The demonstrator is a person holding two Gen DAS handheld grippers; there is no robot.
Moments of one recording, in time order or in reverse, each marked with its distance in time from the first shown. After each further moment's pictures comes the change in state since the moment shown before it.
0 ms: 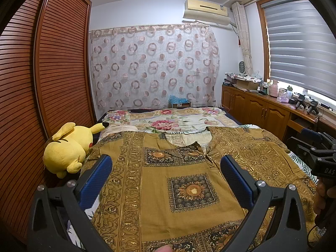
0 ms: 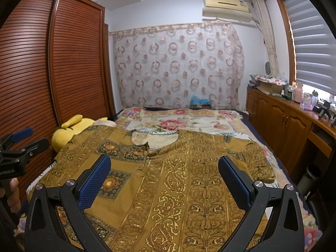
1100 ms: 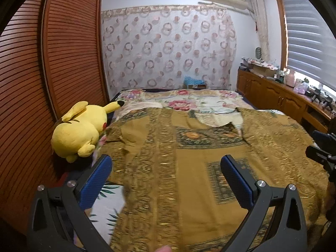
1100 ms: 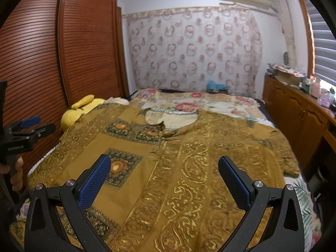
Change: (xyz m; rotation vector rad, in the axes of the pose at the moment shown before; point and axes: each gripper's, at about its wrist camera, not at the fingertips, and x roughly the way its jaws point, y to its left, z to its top) left arm 0.047 0.065 -0.016 -0.033 0.140 0.085; right arm 0.057 0.015 -0.031 -0.049 0.126 0.132
